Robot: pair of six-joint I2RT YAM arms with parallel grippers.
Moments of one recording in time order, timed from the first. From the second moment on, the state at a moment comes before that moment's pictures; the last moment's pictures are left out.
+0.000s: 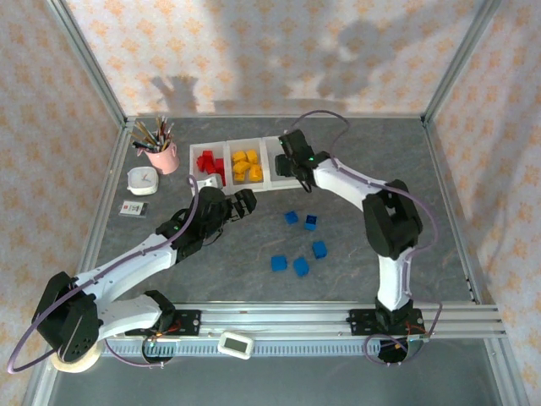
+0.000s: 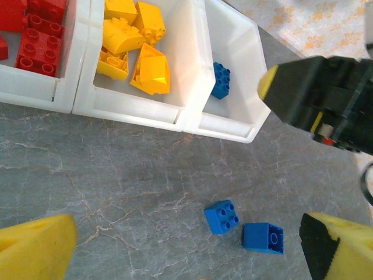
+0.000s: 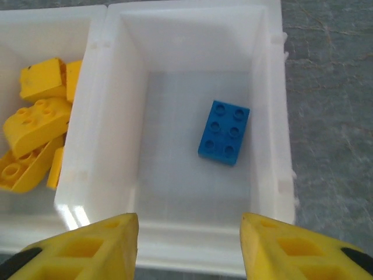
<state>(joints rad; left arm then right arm) -0.60 1.12 0.67 -0.12 -0.18 -0.88 0.57 1.89 1.43 -0.37 0.16 0.36</state>
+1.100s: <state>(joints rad) -0.67 1.00 0.49 -0.09 -0.16 -1.01 0.72 1.83 1.14 -0.43 0.15 0.35</state>
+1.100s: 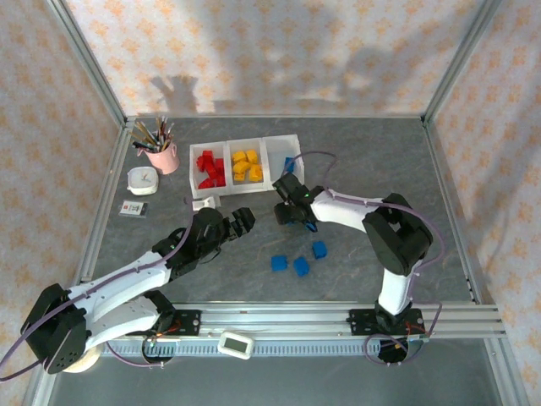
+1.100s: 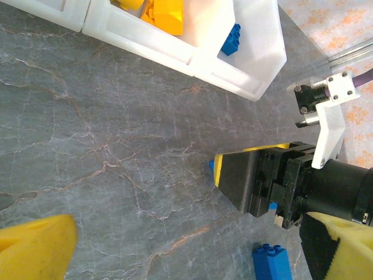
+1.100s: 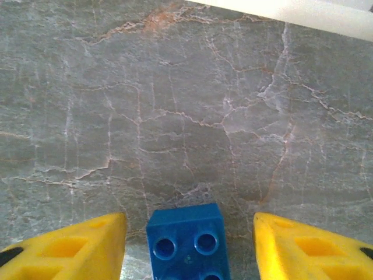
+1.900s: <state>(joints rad) -0.67 1.00 0.51 -0.10 -0.19 -0.99 0.73 1.83 1.16 -0.45 0.14 0.33</state>
